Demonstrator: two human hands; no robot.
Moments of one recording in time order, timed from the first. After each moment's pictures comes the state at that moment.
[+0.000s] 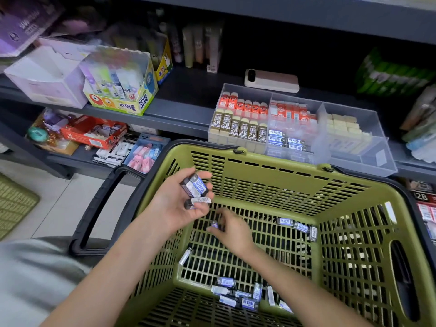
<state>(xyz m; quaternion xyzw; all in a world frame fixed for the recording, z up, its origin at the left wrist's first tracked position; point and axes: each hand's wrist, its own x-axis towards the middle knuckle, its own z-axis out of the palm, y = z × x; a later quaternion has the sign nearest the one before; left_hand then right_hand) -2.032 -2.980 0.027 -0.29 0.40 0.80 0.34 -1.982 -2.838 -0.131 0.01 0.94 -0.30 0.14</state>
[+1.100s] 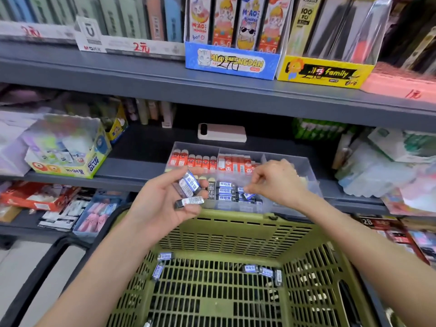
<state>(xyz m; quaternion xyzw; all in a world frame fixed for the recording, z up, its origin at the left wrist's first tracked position) -2.087 -2.916 0.095 -0.04 0.43 0.84 0.33 -2.083 -2.673 0.084 0.00 0.99 -0.10 -0.03</state>
